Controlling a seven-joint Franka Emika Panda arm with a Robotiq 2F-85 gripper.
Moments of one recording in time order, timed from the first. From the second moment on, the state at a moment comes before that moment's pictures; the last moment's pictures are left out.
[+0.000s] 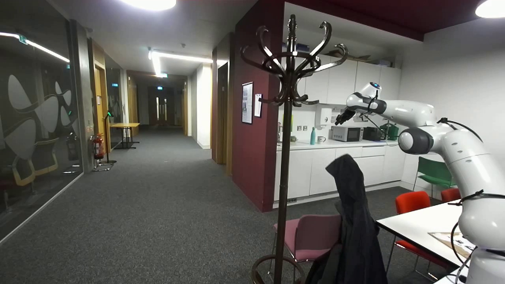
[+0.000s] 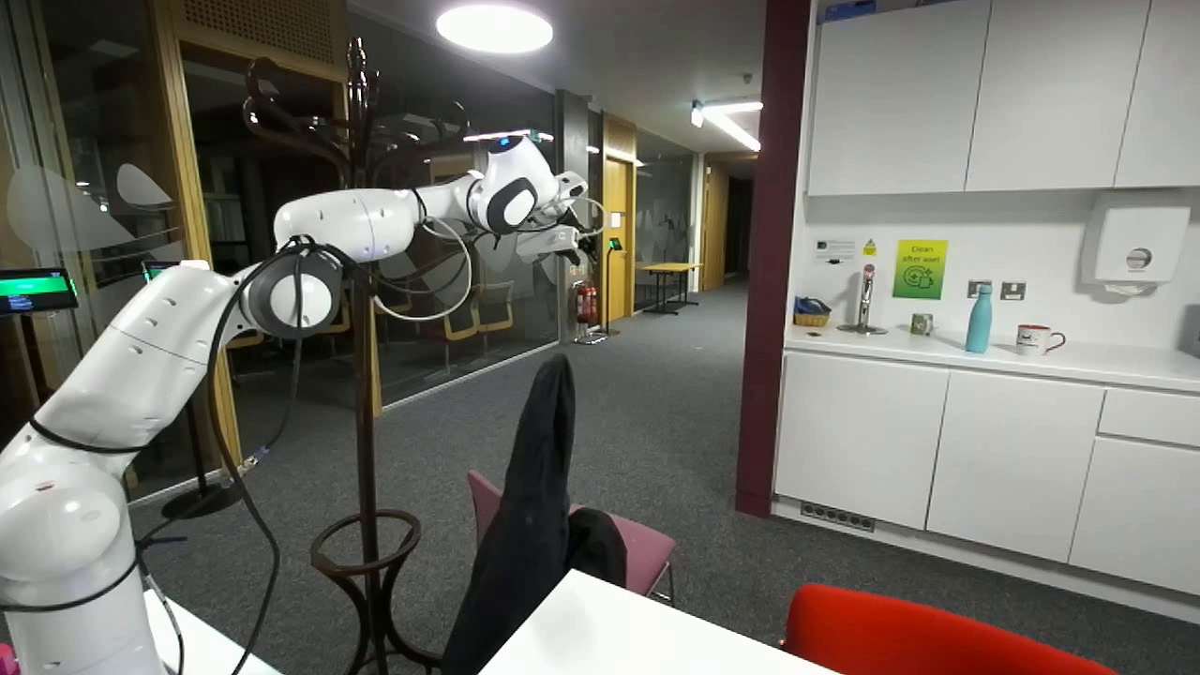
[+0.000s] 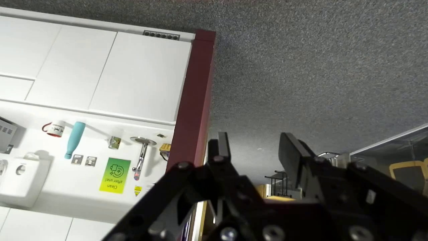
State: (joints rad) arm -0.26 0.65 -0.10 -0.78 0.27 2.27 -0.47
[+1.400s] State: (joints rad) arm -0.28 0.54 -0.14 -0.71 0.30 2.12 -0.29
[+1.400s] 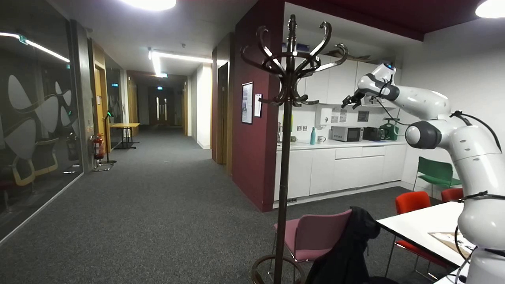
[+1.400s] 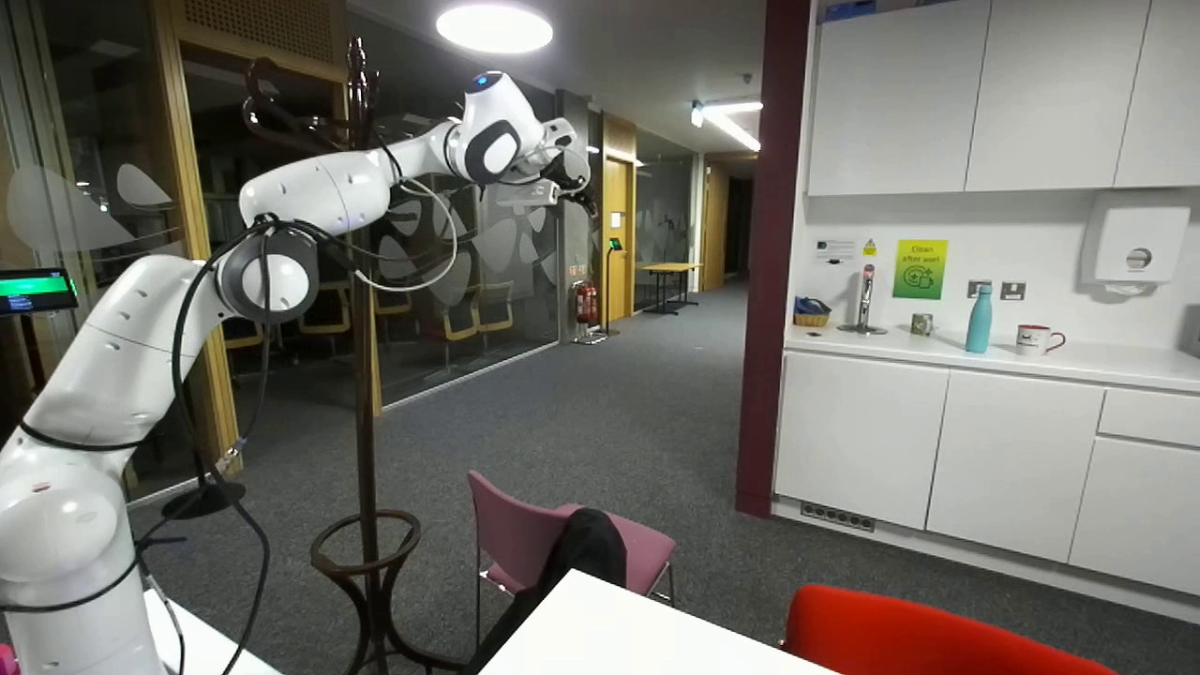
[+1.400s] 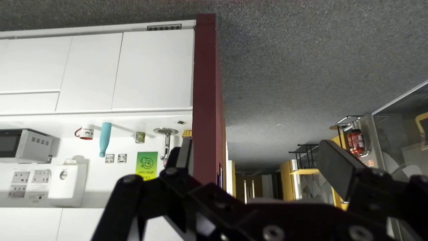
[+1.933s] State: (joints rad) arm -0.28 0.38 -0.18 -0.70 0.26 1.76 -0.26
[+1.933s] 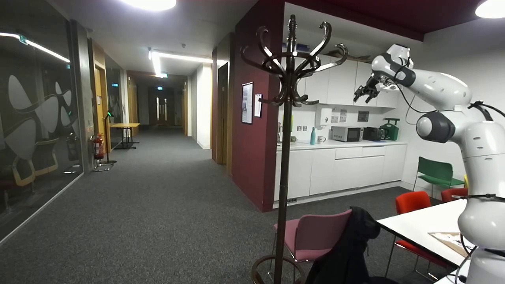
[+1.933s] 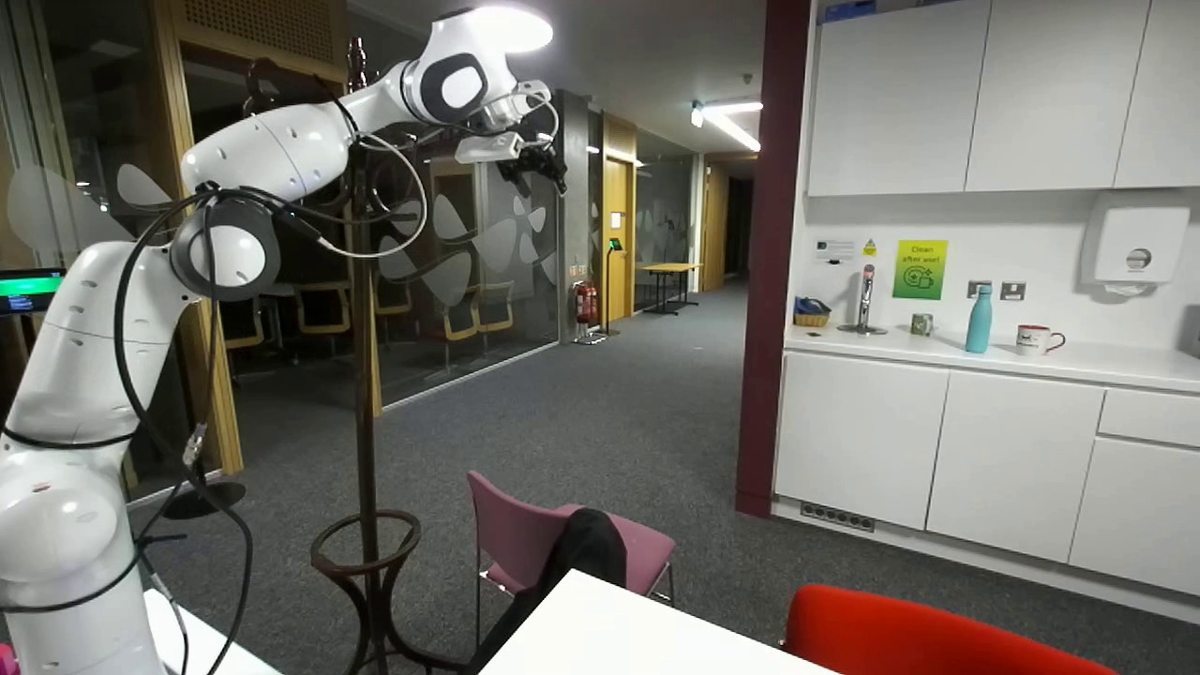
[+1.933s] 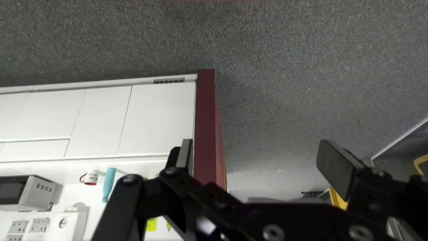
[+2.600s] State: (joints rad) arm -0.28 0.29 -0.20 -0.70 0.21 1.53 -0.26
